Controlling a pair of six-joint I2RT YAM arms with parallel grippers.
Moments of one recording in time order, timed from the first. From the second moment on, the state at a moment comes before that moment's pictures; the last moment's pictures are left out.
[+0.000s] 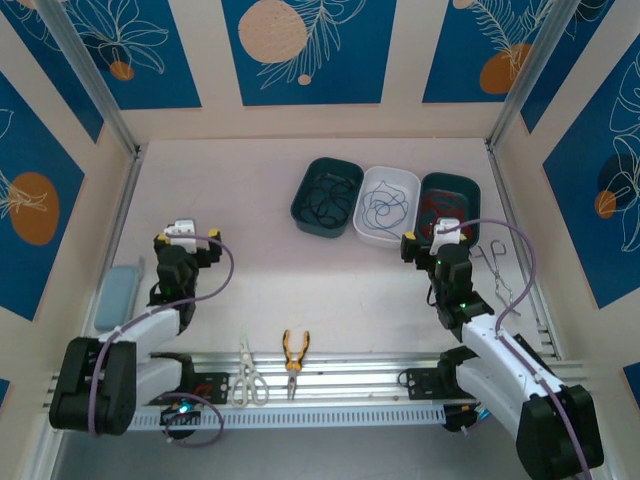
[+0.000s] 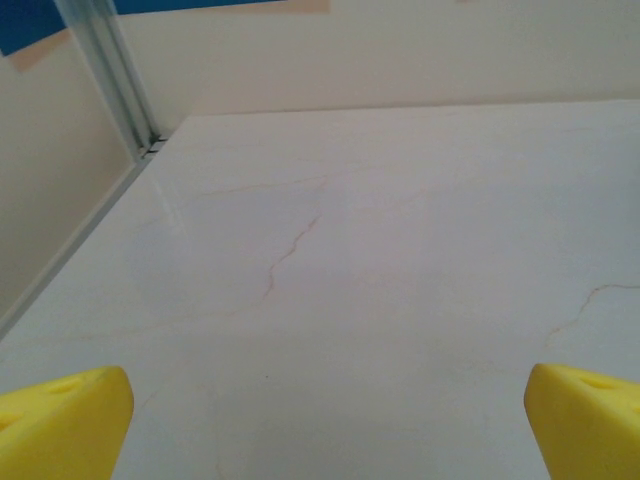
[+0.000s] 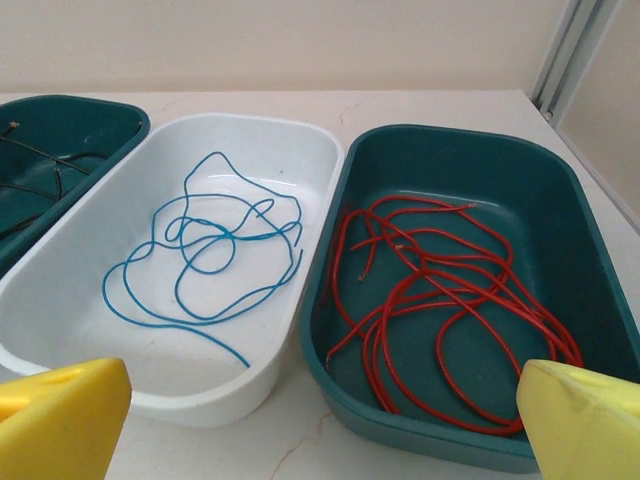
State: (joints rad) left arm -0.09 1.14 0.24 0.66 -0.20 0.02; right arm 0.25 0.81 0.29 0.19 0.29 0.09
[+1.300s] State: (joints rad) left arm 0.00 1.56 0.35 0.88 0.10 0.03; right arm 0.14 1.17 0.17 0.72 0.04 0.00
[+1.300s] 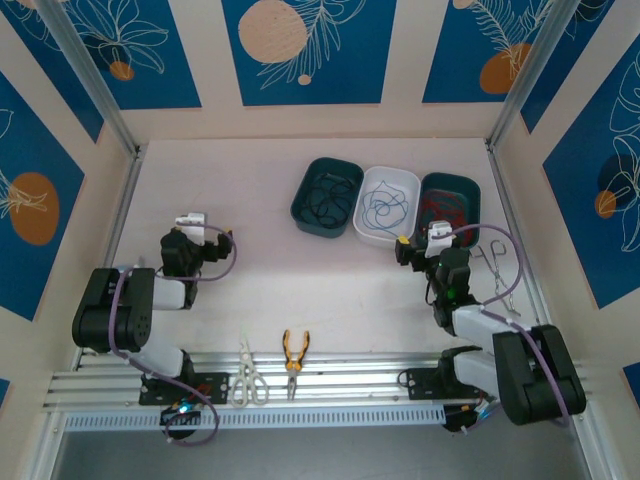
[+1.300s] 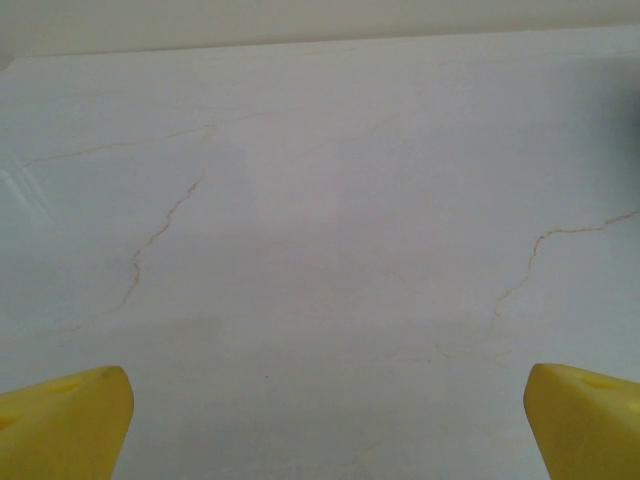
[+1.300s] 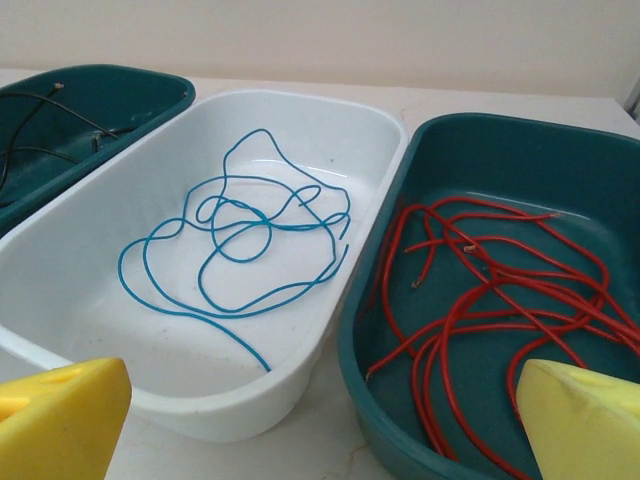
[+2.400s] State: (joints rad) left arm 0.00 1.56 0.35 0.88 0.10 0.03; right arm 0.00 1.52 0.34 0.88 -0.26 0.04
